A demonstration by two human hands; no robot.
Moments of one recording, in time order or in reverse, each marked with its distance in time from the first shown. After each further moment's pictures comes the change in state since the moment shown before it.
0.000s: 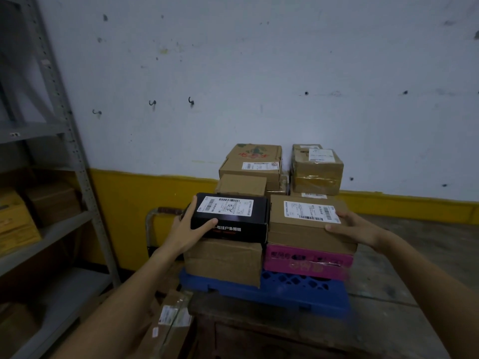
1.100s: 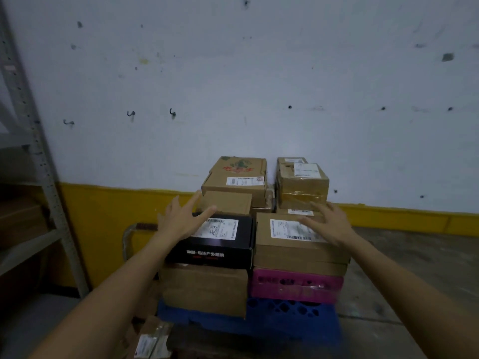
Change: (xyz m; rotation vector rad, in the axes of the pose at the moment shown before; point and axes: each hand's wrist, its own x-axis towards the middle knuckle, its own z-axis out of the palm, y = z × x) left_hand 0.061 0.061 -0.002 0.557 0.077 0.036; right_hand 0.023 -0.045 0.010 -0.453 0.375 -0.200
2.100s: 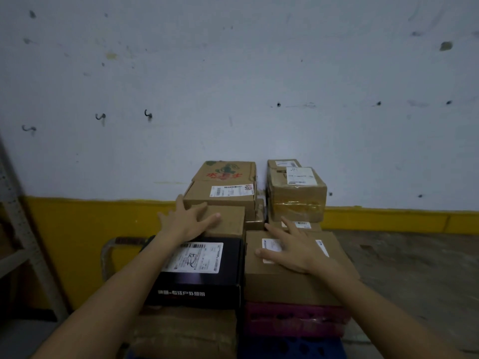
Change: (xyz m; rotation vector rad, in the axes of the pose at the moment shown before) left_hand 0.089 0.039 0.031 0.191 -0.119 0.064; right_hand 0.028 -0.034 0.041 -0.171 -0.270 -0.152
